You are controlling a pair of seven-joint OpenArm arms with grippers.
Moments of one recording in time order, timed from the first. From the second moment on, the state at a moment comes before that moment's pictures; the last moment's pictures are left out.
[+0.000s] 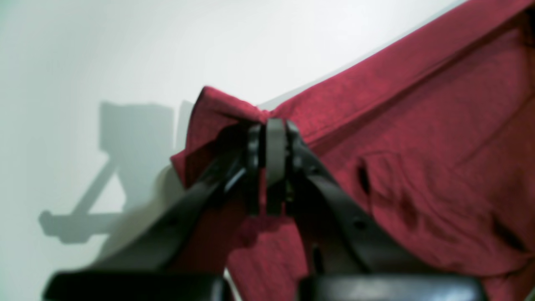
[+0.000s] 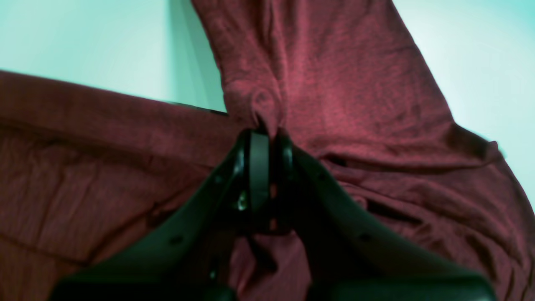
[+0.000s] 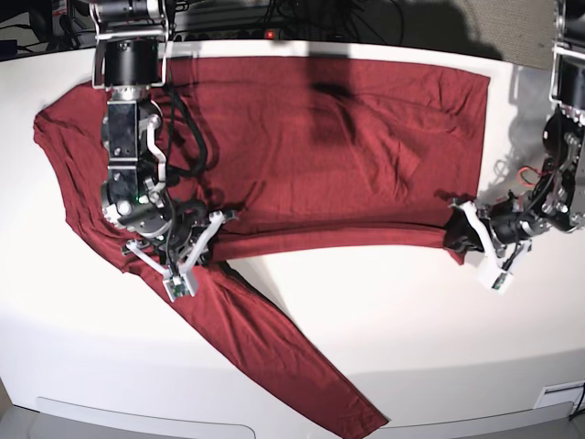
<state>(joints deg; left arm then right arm) -11.9 -28.5 9.8 71.9 -37.4 -30.8 38.5 8.1 7.5 4.1 81.8 2.0 23.8 -41.5</state>
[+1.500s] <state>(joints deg) 13.0 -28.4 -3.6 91.9 -43.5 -30.0 47.9 -11.2 12.9 3.9 99.0 5.2 24.9 -51.1</state>
